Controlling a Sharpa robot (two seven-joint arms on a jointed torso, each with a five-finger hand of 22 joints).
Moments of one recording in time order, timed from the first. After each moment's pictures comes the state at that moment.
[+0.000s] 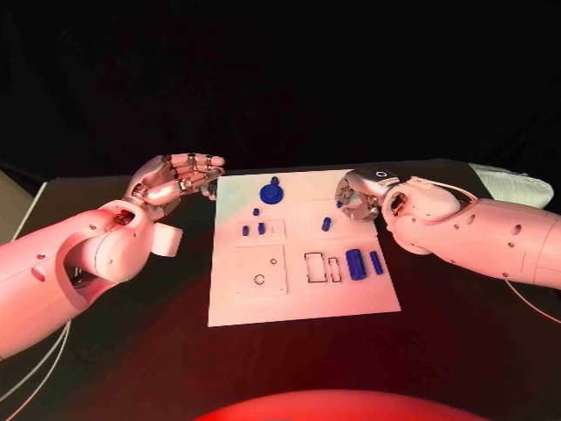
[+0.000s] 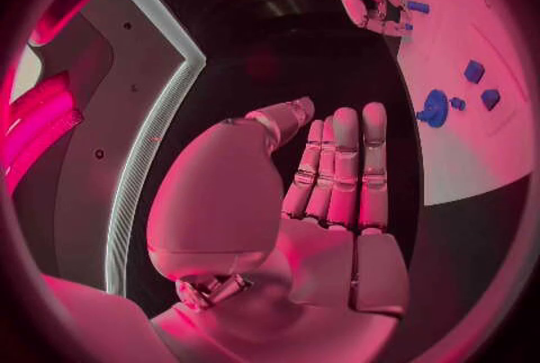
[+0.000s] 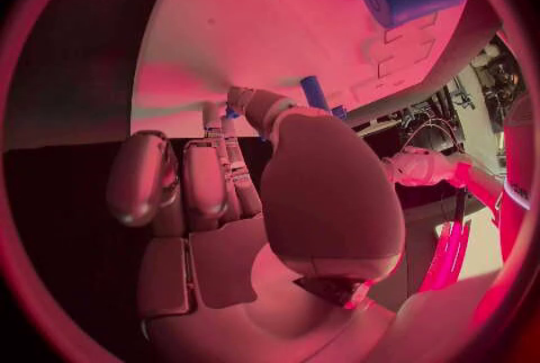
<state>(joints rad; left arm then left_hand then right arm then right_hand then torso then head) 0.92 -0.87 0.32 1.52 -0.31 -0.18 0.31 1.38 -0.19 0.59 0.02 0.12 0.85 0.19 0.29 0.24 0.78 0.14 0.70 0.16 0.94 0.07 1.19 0.44 0.17 0.84 0.16 0.90 0.87 1.19 -0.75 -0.11 1.28 -1.62 -0.36 -0.17 1.35 -0.28 0.58 0.07 0.26 1.01 0.15 0.22 0.26 1.19 0.09 0.07 0.07 1.46 -0.01 1.25 1.15 0.09 1.46 0.08 1.19 1.16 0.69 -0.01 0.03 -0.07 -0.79</state>
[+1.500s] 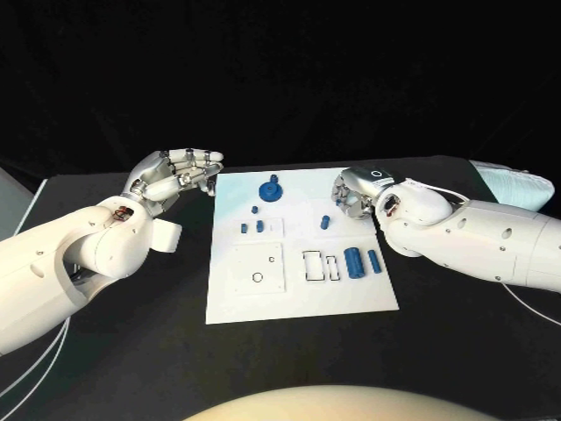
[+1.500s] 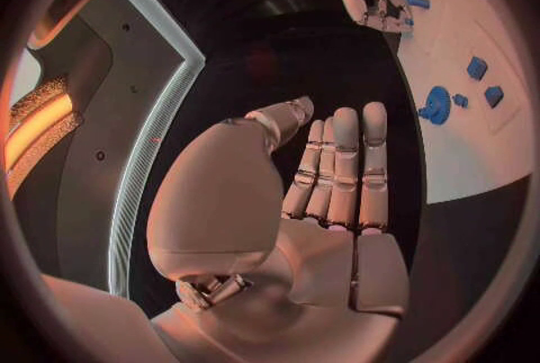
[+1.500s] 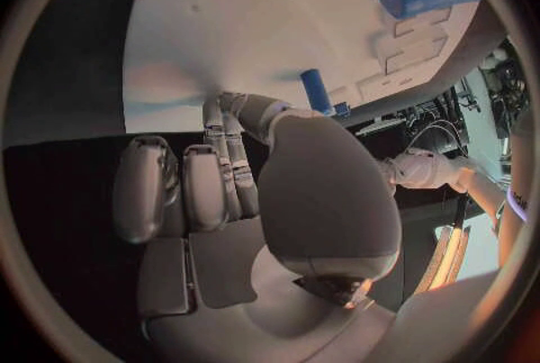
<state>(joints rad) 0.92 -0.88 0.32 1.52 -0.31 -0.19 0.31 1.38 -0.19 0.58 0.02 0.12 0.85 0.20 0.29 0.23 0.77 0.14 0.70 0.15 0.94 0.07 1.19 0.44 0.17 0.84 0.17 0.89 0.86 1.18 -0.73 -0.12 1.30 -1.66 -0.42 -0.24 1.38 -0.20 0.66 0.02 0.22 1.08 0.12 0.28 0.32 1.28 0.07 0.09 0.10 1.47 -0.02 1.31 1.16 0.09 1.46 0.07 1.27 1.26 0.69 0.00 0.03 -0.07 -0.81</state>
